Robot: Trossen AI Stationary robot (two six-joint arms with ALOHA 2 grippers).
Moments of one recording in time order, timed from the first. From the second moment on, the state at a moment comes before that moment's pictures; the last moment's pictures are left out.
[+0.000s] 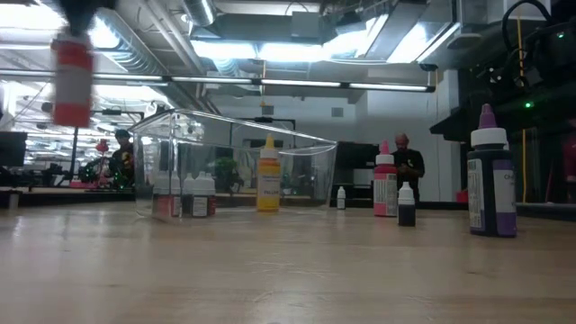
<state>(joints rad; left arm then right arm) -0.35 1.55 1.51 -1.57 -0.05 -0.95 -0.56 0.21 0.01 0.05 0.18 0.02</state>
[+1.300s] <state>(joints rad) 0.08 2.14 2.13 -1.51 -0.05 -0.36 -0.56 0.21 0.01 0.05 0.18 0.02</state>
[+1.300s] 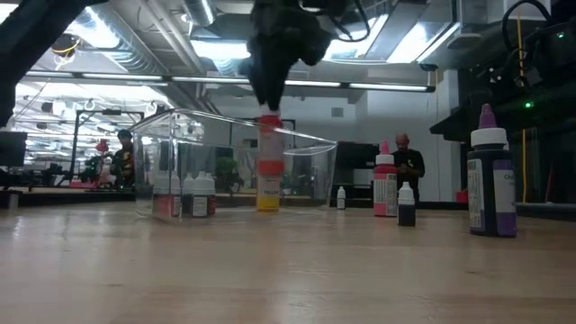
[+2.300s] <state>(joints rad) 0.07 2.21 2.12 -1.44 -0.12 0.13 -0.56 0.21 0.01 0.05 0.18 0.02</state>
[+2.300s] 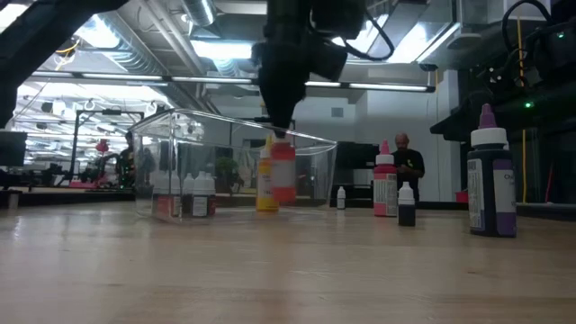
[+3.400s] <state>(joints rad) 0.08 2.25 2.12 -1.44 -0.15 0.15 -0.56 0.21 0.01 0.05 0.18 0.02</state>
